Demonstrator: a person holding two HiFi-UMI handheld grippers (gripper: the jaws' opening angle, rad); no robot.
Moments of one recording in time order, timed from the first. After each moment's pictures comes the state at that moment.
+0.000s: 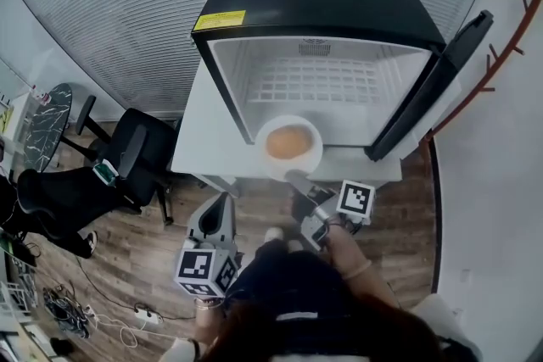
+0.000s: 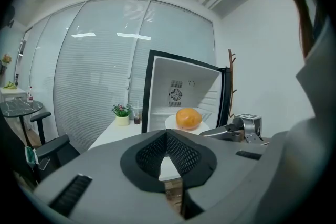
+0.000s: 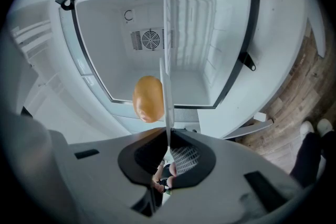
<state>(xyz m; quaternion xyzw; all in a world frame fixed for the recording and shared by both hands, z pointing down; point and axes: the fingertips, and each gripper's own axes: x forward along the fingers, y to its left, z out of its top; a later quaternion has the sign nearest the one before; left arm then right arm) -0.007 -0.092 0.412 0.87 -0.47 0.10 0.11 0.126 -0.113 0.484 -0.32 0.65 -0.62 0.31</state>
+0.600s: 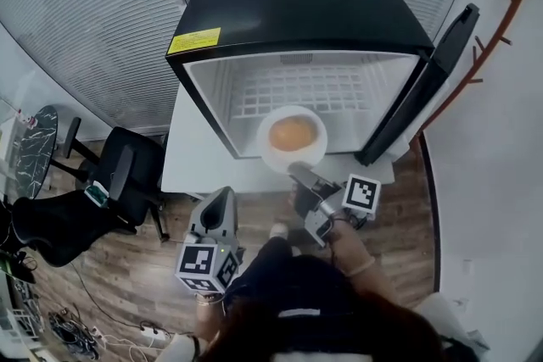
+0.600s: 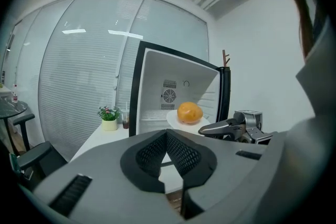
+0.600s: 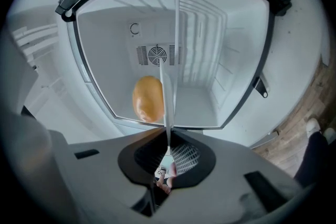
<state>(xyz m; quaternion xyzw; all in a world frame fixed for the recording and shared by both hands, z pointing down) 0.034 -0.138 0.414 0.90 -0.42 0.10 0.10 0.172 -0.147 0.464 -0.35 0.64 -0.59 0.35</state>
